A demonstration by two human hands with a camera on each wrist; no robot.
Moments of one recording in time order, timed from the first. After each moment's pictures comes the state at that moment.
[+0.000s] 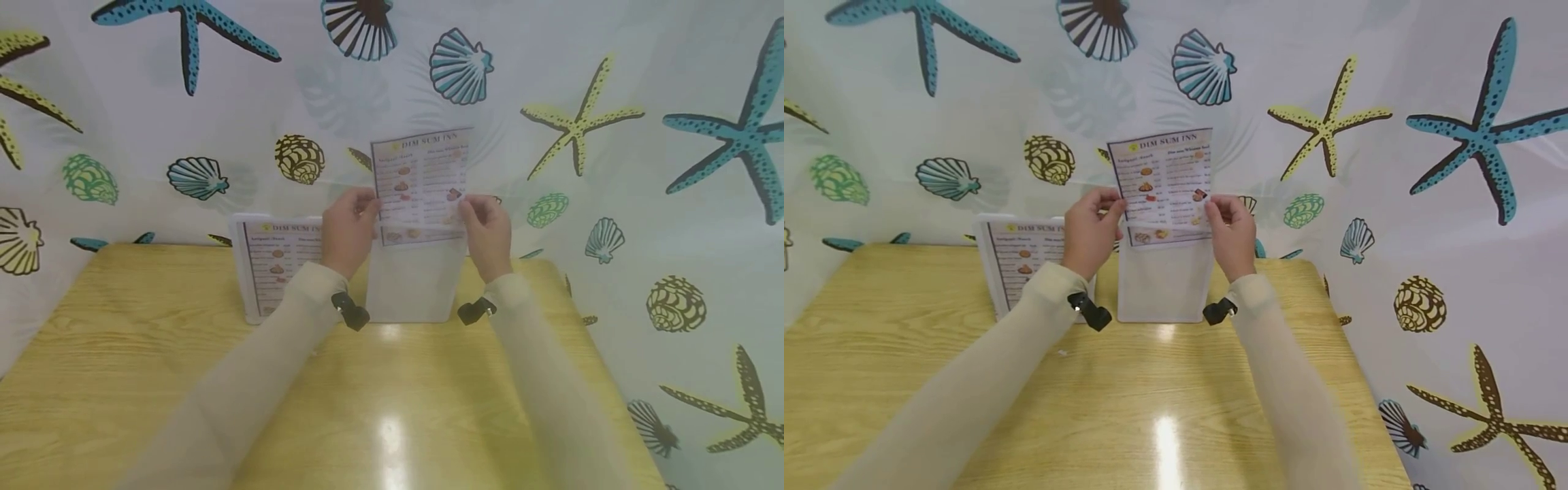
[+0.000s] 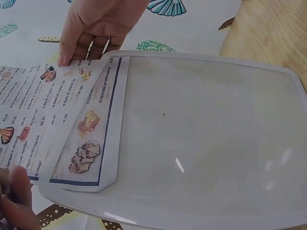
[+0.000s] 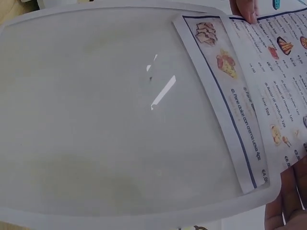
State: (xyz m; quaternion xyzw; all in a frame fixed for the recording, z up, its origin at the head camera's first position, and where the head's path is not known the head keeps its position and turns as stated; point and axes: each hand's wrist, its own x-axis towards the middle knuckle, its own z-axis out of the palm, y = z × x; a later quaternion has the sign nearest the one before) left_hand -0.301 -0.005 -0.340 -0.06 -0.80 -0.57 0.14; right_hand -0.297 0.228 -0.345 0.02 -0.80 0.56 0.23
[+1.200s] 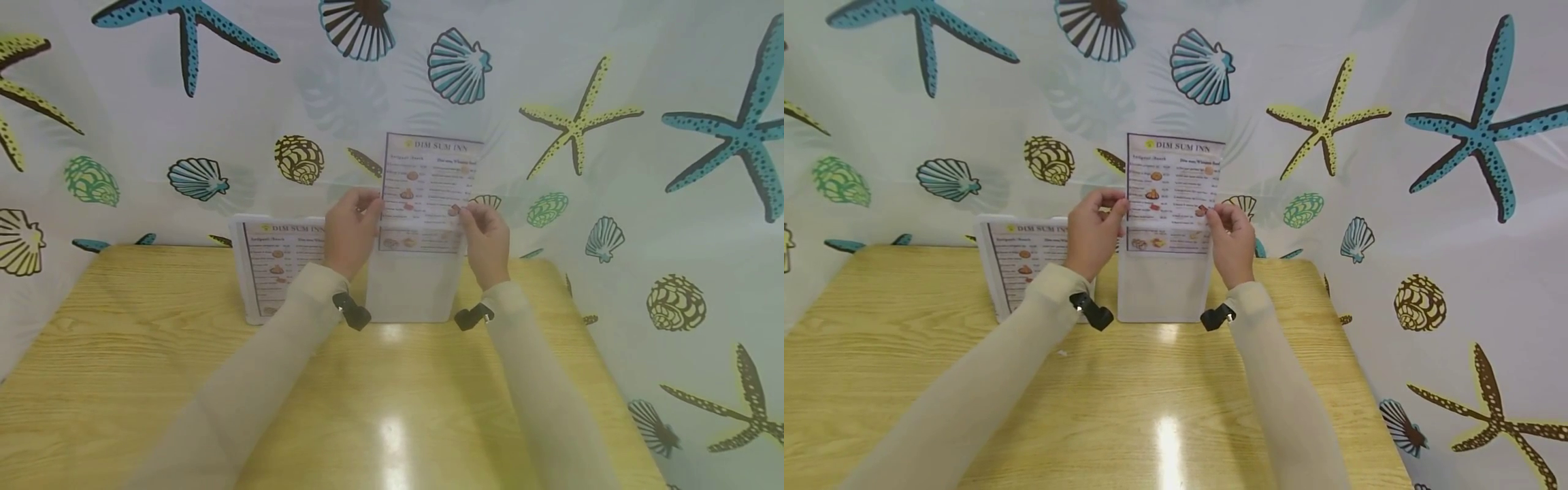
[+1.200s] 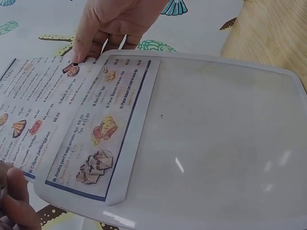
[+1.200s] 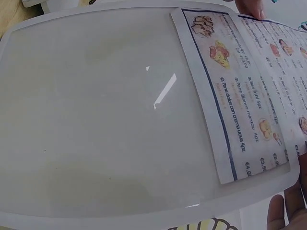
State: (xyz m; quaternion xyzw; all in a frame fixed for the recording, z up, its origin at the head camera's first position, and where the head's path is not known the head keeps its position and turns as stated) left_hand -0.304 0.000 -0.347 -0.08 -0.79 -0.58 0.17; right_hand -0.293 0.229 -0.361 0.01 -0.76 0.61 0.22
